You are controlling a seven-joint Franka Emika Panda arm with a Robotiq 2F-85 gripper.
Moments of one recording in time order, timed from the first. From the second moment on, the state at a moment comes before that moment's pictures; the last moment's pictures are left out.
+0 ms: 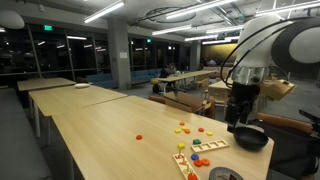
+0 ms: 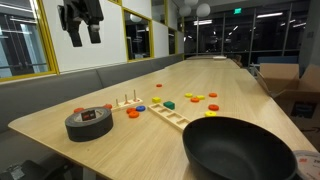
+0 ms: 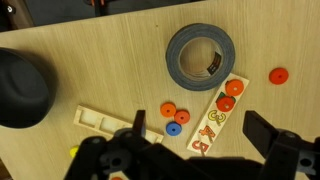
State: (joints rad) arm 0.04 -0.87 0.22 -2.70 0.09 1.91 0.29
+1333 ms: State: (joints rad) arm 0.12 -0.24 0.40 -2.62 0.16 2.38 0.75
